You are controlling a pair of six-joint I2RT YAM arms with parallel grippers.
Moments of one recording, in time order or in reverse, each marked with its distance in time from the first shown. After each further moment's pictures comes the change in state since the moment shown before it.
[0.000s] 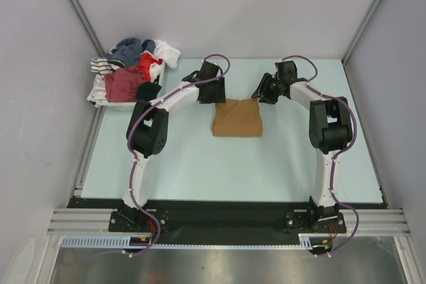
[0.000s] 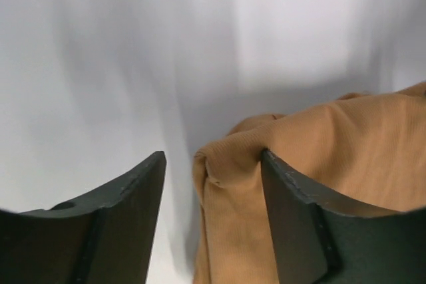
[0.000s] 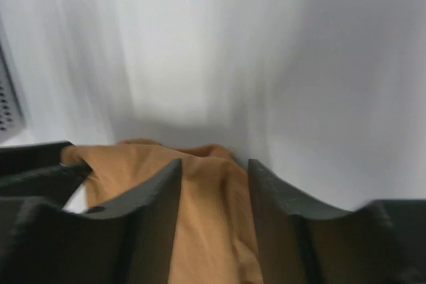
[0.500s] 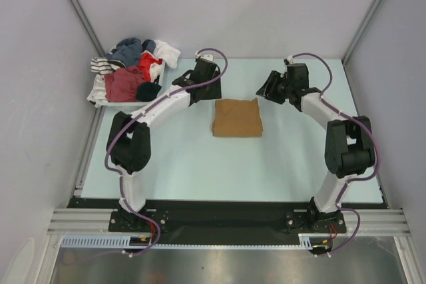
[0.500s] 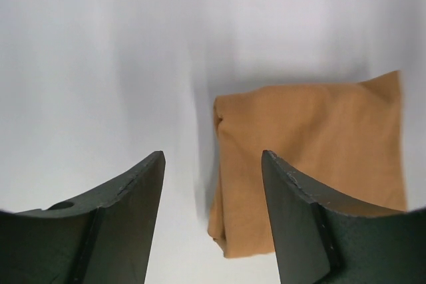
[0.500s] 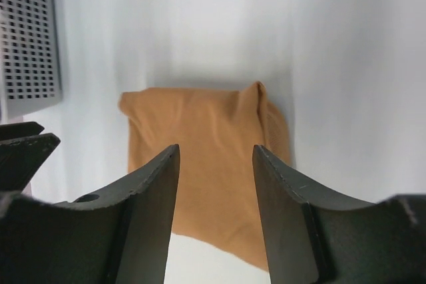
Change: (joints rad) left arm -0.051 -0.266 -0.195 0.028 -0.206 0.026; right arm 0.008 -0.331 -0.345 0.179 0.047 0.002
